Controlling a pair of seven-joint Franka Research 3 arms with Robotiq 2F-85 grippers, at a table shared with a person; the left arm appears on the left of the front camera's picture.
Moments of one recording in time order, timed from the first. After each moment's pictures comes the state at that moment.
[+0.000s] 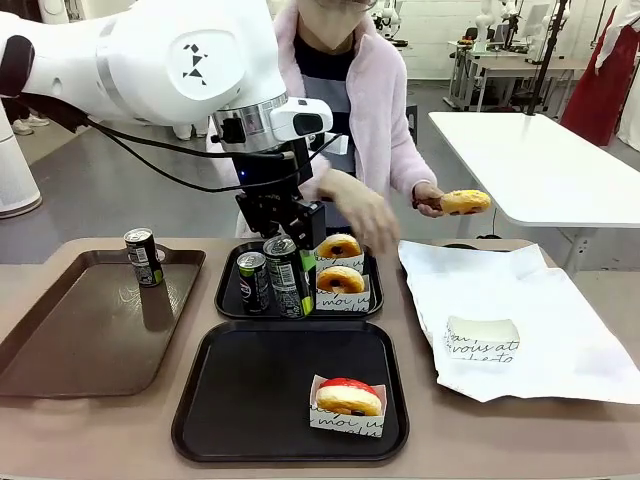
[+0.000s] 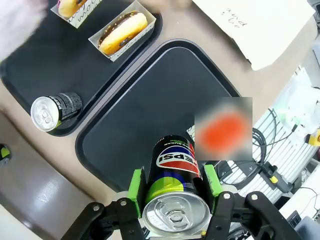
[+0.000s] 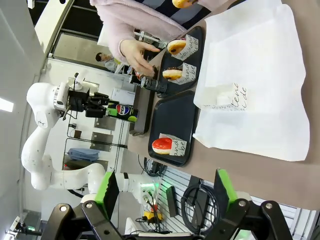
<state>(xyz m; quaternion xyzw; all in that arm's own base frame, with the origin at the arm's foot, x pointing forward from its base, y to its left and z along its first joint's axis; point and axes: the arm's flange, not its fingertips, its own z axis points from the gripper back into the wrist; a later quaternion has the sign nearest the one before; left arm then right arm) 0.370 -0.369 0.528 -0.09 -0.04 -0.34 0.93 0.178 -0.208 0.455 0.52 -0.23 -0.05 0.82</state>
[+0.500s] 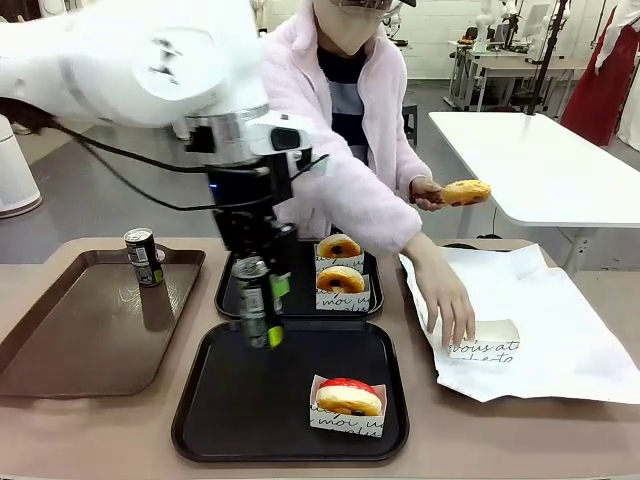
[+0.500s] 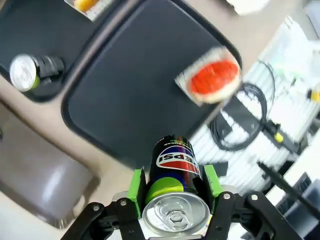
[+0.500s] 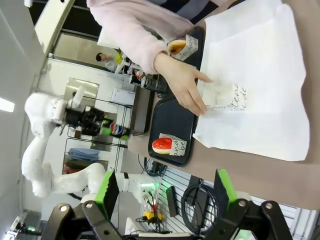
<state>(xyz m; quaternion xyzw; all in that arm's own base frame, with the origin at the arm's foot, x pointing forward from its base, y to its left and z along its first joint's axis) 0.306 -0.328 0.538 -0.08 0.01 -0.40 0.91 0.178 -0.208 0.455 0.52 -0.23 -0.05 0.82</state>
